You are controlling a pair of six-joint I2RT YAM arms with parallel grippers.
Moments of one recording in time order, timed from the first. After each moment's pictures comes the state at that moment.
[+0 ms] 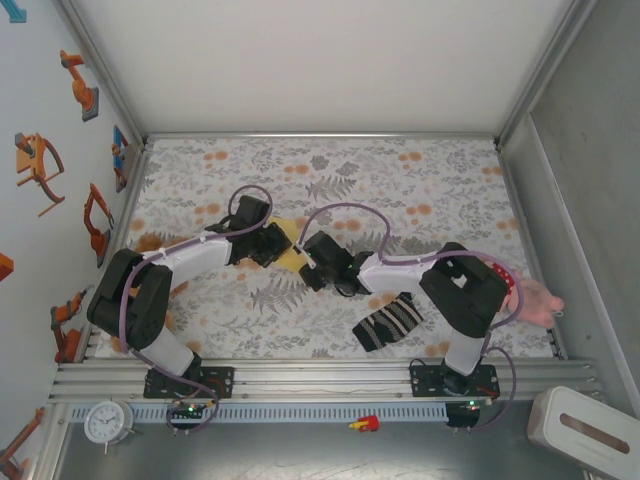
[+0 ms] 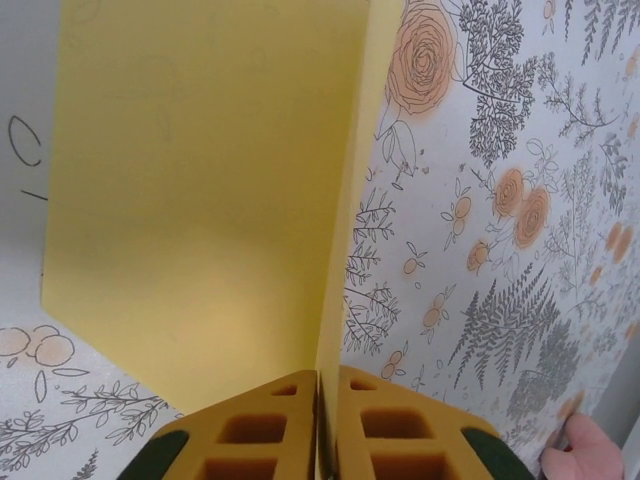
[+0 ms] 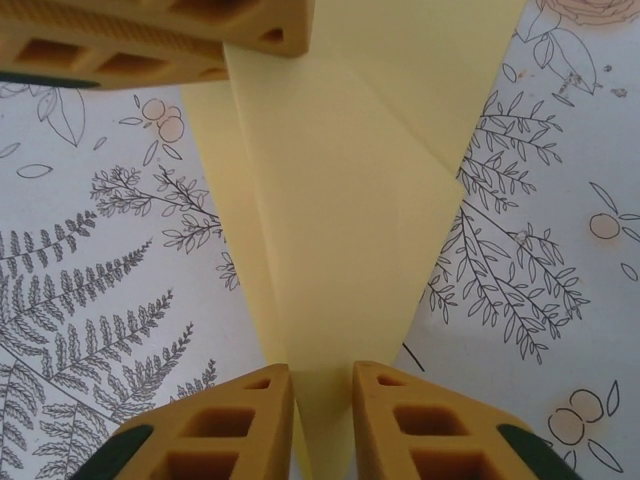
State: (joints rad) left arm -0.55 1.60 0.88 -0.24 0.23 -1.14; right arm 0.94 1.80 0.95 -0.03 0.04 0.19
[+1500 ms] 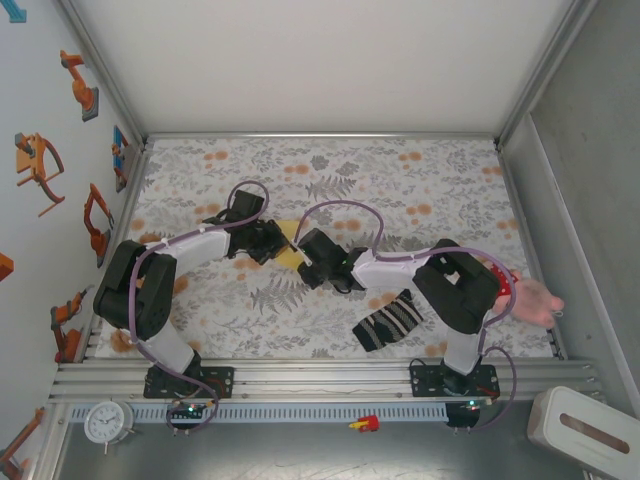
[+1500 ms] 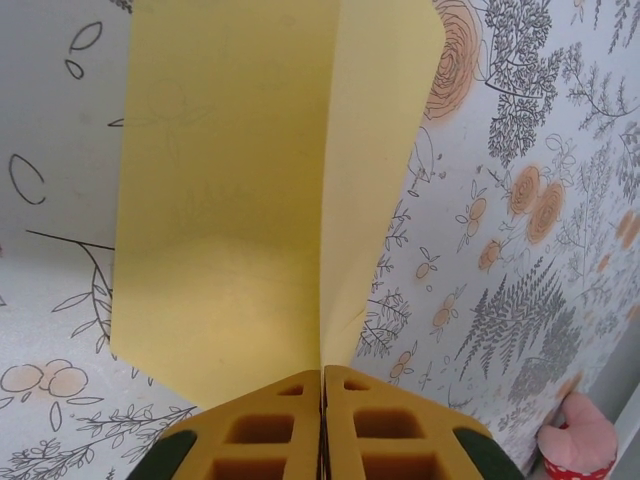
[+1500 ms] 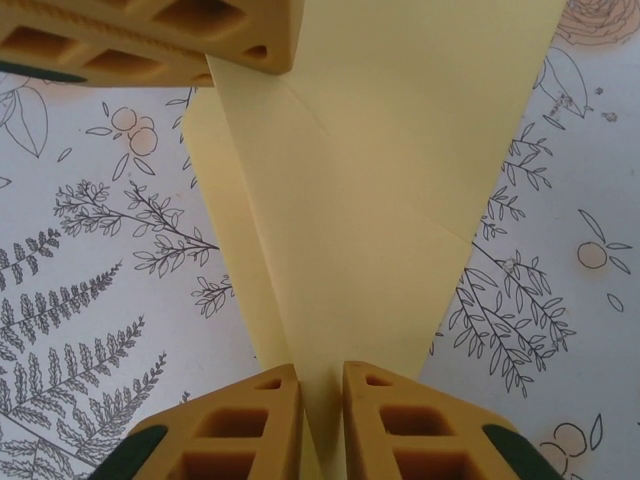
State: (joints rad) left arm -0.48 1.66 0.94 -0.29 0.34 -1.07; right arm 0.94 1.84 1.01 -0.08 0.08 0.16
